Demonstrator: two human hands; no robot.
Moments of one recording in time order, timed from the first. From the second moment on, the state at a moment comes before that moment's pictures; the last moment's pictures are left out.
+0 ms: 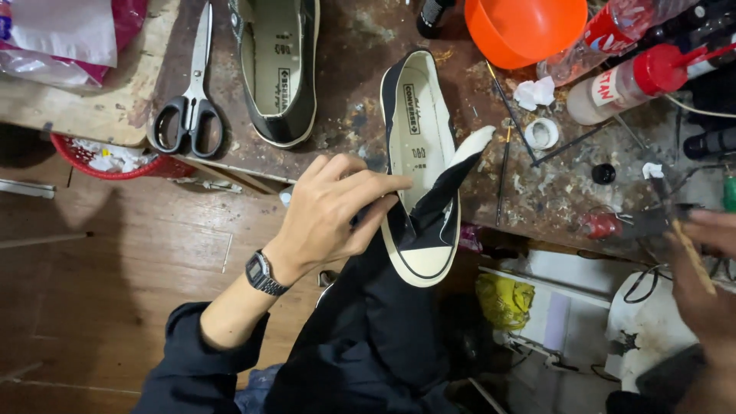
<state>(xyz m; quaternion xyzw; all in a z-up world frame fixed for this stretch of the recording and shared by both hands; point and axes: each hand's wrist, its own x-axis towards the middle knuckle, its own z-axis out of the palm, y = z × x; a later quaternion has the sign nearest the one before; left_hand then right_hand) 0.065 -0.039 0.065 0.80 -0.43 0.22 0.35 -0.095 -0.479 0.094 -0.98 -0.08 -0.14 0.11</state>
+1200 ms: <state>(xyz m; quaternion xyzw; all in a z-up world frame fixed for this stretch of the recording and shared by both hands) 0.046 -0.033 0.052 0.82 -0.38 0.14 0.40 -0.104 -0.408 0.088 -0.82 0.19 -0.44 0.30</state>
